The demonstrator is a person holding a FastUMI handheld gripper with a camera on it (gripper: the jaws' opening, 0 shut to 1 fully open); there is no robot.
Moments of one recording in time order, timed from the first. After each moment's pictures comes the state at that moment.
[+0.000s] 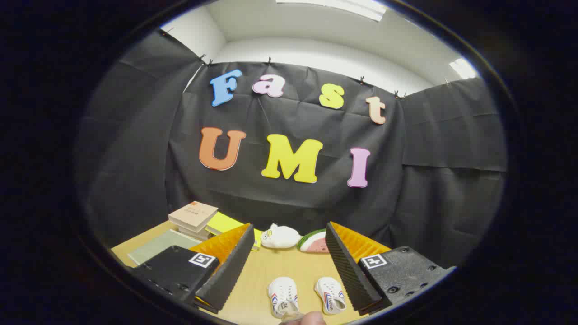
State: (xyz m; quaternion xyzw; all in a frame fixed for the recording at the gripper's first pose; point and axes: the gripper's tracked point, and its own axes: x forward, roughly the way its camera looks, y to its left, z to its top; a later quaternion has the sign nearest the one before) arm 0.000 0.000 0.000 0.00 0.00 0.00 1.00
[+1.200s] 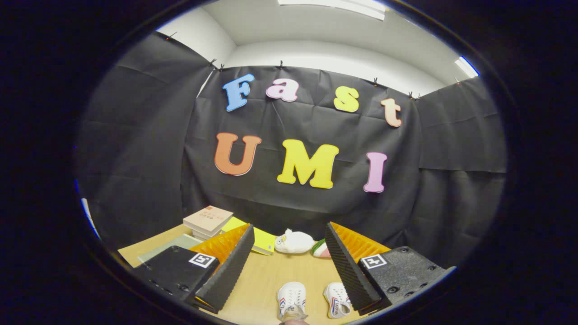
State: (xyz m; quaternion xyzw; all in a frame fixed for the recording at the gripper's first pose) arm 0.000 0.023 0.010 -0.01 0.00 0.07 1.00
